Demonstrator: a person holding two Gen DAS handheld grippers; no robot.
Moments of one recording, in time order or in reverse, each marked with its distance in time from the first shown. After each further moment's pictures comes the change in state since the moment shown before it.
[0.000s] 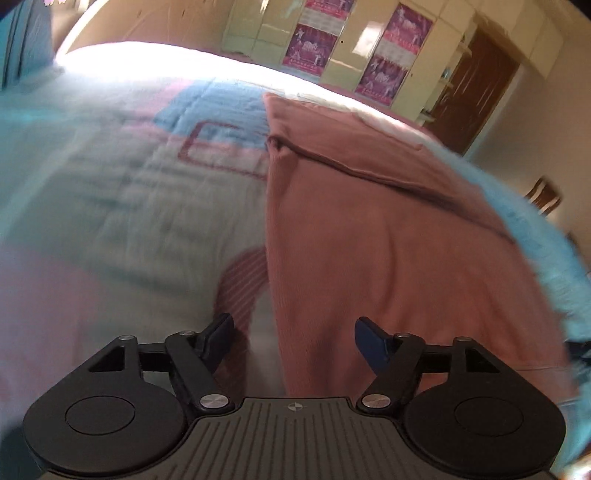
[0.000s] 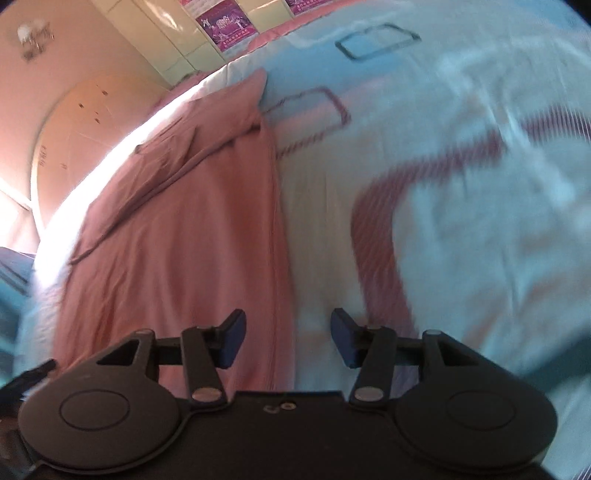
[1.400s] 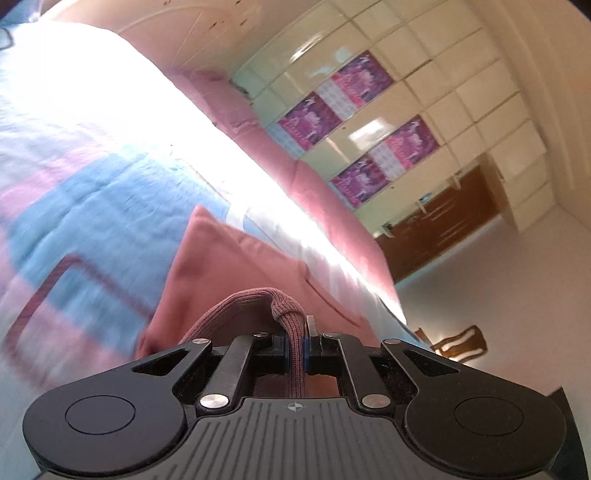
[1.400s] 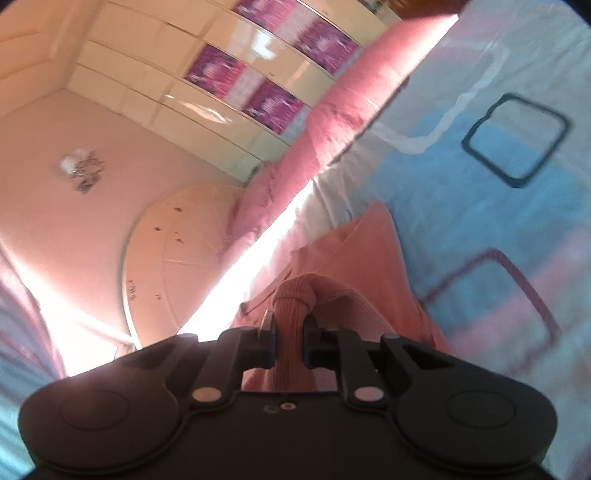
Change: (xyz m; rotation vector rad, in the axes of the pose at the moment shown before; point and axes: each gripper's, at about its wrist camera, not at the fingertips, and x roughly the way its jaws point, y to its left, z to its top) left arm 0.116 -0.016 0.198 -0.367 -0.203 -0.228; right arm 0.074 0.051 0.213 0.228 -0.208 0.355
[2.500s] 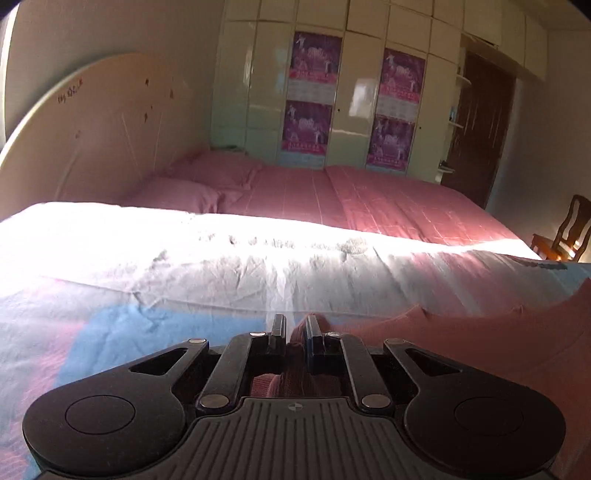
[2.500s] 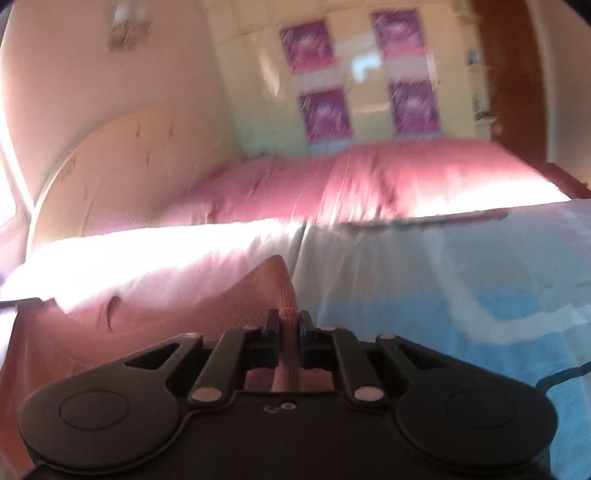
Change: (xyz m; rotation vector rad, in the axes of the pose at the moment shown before) left arm 0.142 -0.054 0.055 0.624 -0.073 0.330; right arm 0.146 0.021 0.044 -0.722 -0.050 -0.223
